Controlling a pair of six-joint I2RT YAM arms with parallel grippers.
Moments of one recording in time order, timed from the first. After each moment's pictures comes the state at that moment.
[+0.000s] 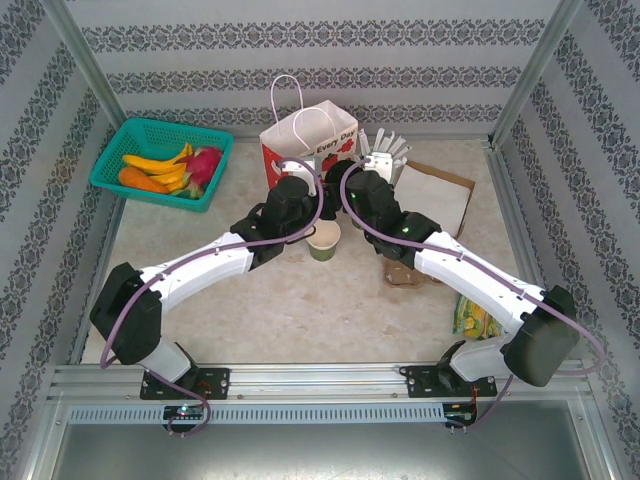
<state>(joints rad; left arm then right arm) -0.73 1.56 1.16 0.13 -0.10 -0.63 0.73 1.37 1.18 -0.31 0.58 0.48</state>
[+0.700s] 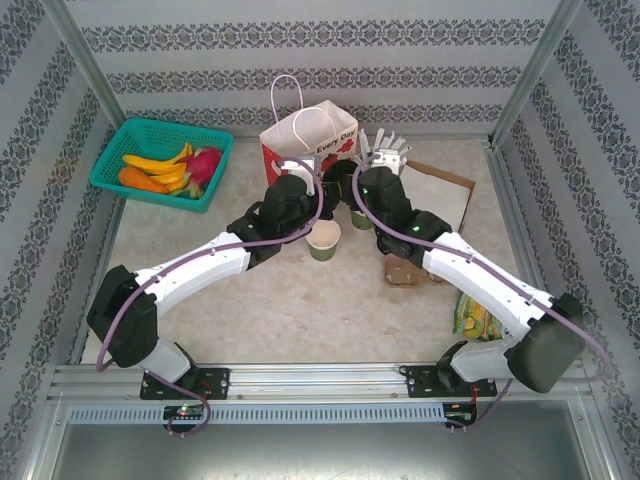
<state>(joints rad) -0.73 1.54 1.18 0.09 -0.12 -0.54 0.67 1.32 1.17 -0.30 0.44 0.49</state>
